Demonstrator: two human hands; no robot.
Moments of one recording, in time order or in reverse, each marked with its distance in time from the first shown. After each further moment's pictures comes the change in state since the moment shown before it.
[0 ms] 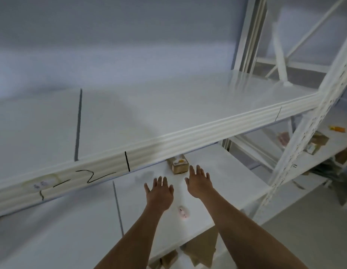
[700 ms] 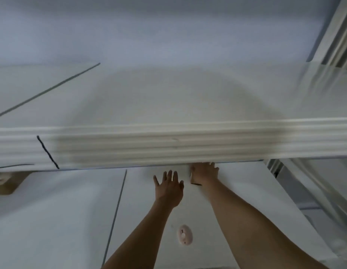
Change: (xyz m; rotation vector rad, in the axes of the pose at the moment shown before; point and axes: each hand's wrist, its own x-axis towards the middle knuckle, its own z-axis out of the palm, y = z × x) left_hand 0.090 0.019 0.031 -0.026 0.104 -0.263; right_hand 0.178 -0.014 0.023 -0.085 -0.042 -0.147
